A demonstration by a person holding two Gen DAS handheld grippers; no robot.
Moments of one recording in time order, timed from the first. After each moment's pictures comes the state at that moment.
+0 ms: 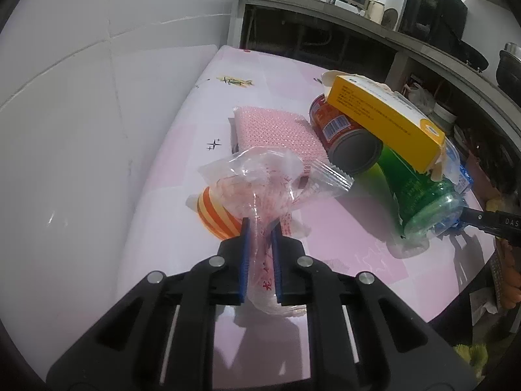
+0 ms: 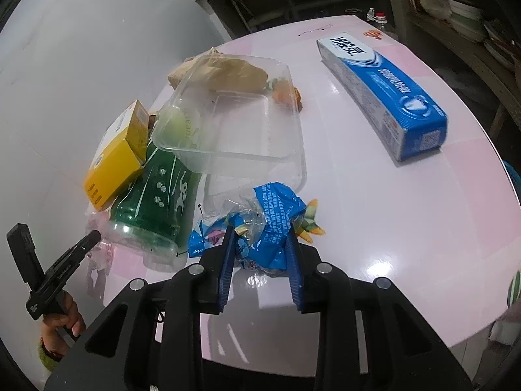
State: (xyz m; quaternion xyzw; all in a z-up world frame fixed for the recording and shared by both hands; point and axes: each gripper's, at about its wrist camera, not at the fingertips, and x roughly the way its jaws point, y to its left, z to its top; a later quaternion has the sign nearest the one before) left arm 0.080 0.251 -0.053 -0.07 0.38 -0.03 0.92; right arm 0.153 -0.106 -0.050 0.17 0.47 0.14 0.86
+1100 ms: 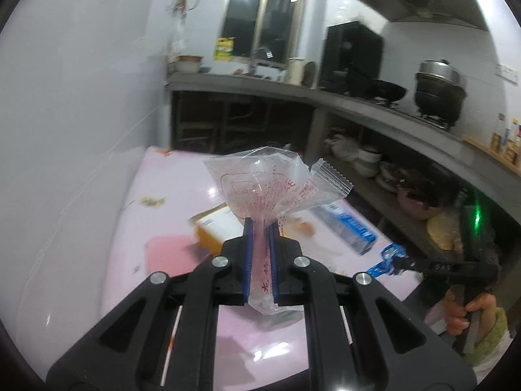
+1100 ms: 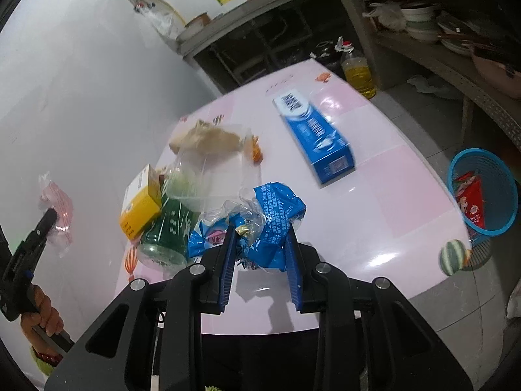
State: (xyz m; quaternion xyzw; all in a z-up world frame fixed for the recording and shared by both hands) left arm 0.044 0.162 0.093 -0.03 0.22 -0.17 0.96; right arm 0.094 -0.185 -0.010 0.25 0.38 0.11 0.88
